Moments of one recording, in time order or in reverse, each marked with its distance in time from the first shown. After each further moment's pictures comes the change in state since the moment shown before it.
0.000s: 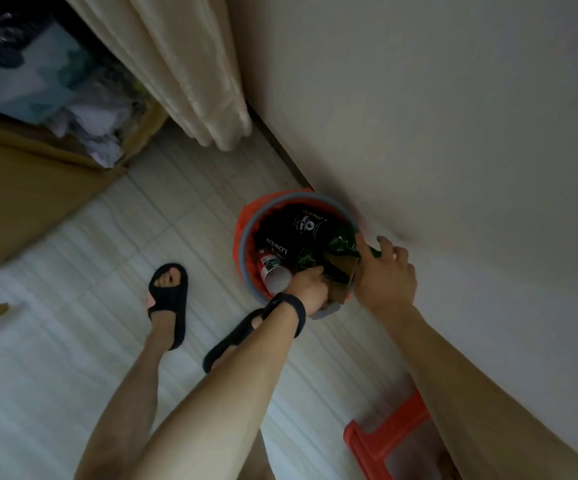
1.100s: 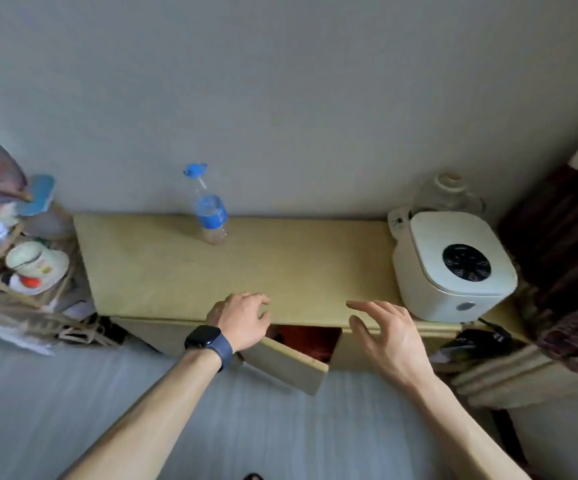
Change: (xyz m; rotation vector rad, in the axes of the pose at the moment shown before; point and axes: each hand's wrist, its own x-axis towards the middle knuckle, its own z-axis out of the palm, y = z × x) left_hand -0.770 -0.301 -0.568 0.477 1.208 0.216; right_hand -0.546 -0.627 -0.321 0.382 0.386 -1.085
